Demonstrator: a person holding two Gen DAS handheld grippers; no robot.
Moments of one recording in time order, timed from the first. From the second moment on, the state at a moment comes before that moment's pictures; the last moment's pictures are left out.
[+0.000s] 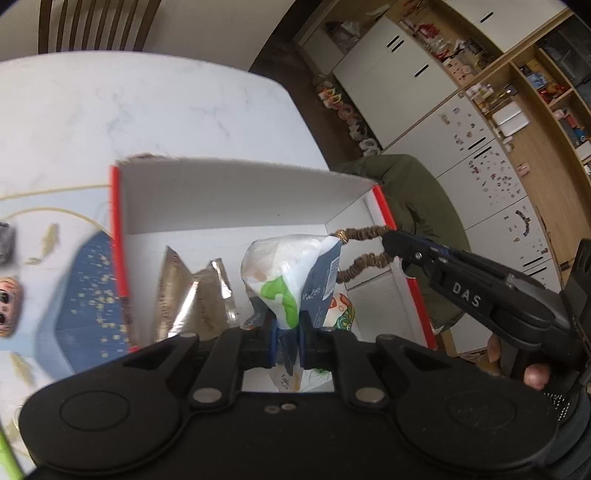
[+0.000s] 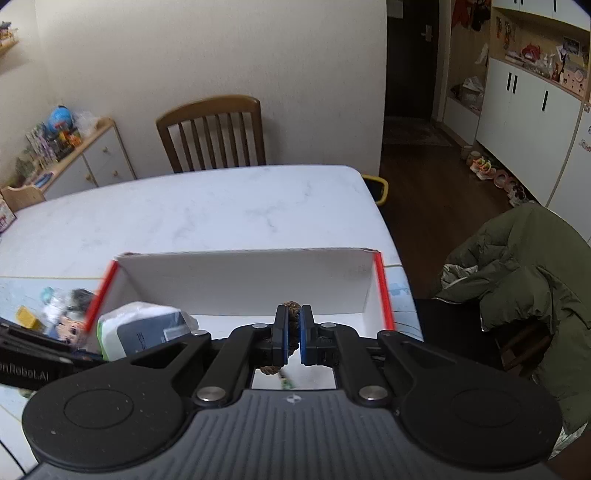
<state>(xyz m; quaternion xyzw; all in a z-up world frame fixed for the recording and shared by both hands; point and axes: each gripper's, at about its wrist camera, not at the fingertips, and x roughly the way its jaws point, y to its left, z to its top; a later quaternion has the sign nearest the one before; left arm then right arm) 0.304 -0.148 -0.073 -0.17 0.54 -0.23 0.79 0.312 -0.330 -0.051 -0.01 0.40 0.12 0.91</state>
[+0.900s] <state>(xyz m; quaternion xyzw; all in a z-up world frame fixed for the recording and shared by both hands) 0.349 -0.196 -0.117 -0.09 0.56 -0.15 0.81 0.339 -0.334 -0.102 -0.08 0.46 0.16 0.87</state>
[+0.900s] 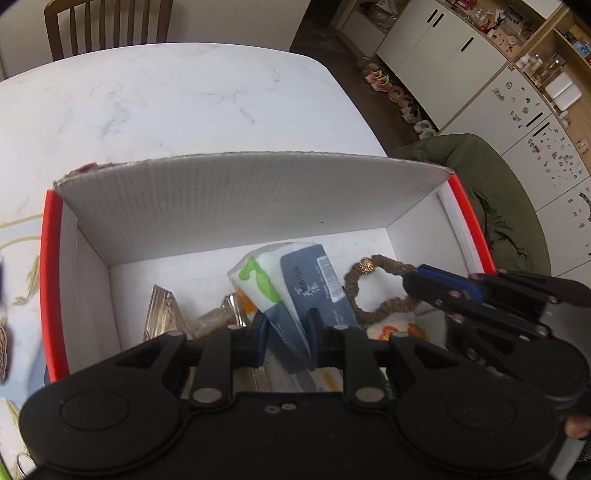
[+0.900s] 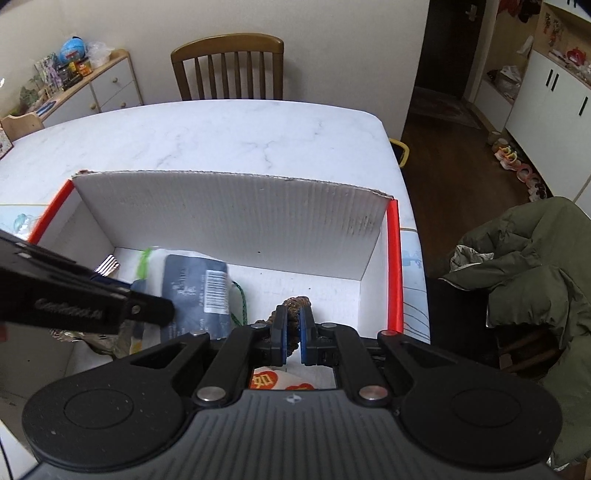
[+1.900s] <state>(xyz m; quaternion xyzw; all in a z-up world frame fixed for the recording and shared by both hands) 0.271 -0.166 -0.050 -0.05 0.47 -0.18 0.86 0.273 -0.344 -0.044 -0.01 0.41 0.23 0.88</state>
